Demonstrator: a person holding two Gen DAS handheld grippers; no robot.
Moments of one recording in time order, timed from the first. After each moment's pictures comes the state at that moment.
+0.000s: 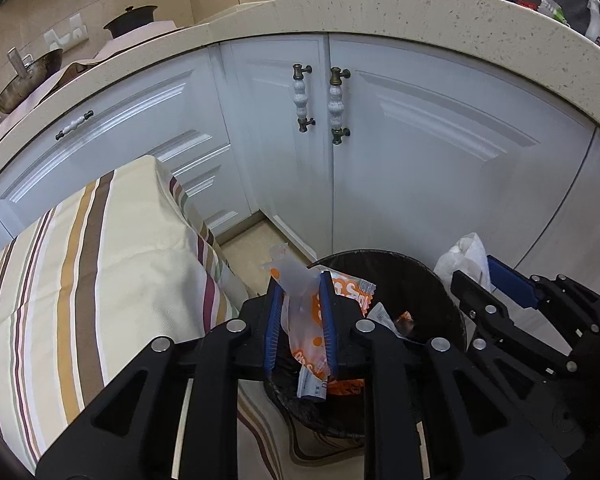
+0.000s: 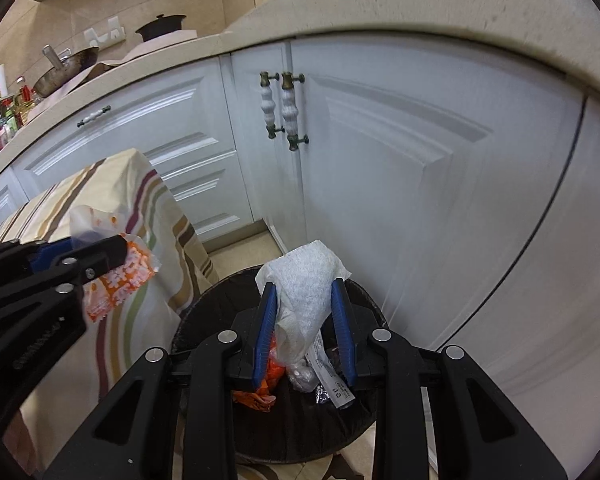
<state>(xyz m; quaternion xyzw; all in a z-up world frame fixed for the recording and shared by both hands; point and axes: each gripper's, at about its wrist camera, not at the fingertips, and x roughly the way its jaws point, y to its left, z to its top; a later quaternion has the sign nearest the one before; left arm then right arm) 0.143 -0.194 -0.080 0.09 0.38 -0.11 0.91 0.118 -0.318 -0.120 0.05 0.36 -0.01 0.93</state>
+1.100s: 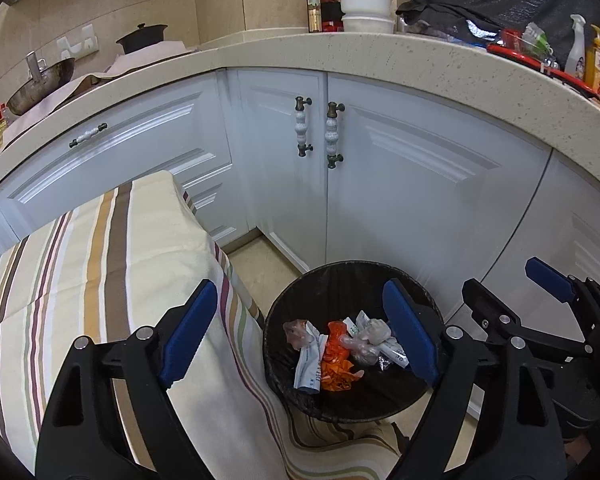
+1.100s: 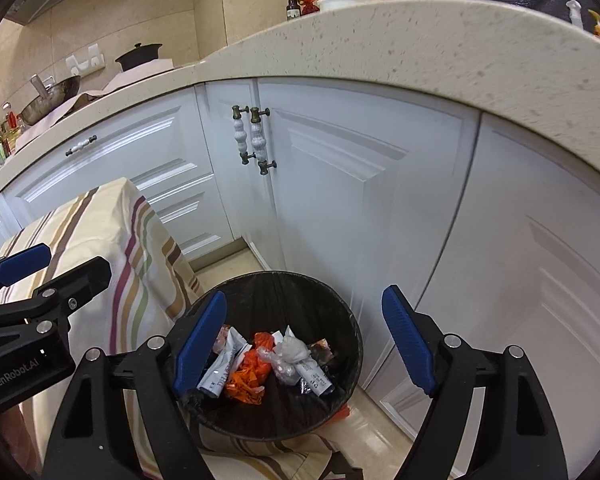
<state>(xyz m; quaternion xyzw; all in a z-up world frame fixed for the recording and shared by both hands) 0.097 -0.172 -0.046 0.07 0.34 -0.13 0.93 0.068 -0.324 -0.083 0.06 0.33 -0.06 0.94</state>
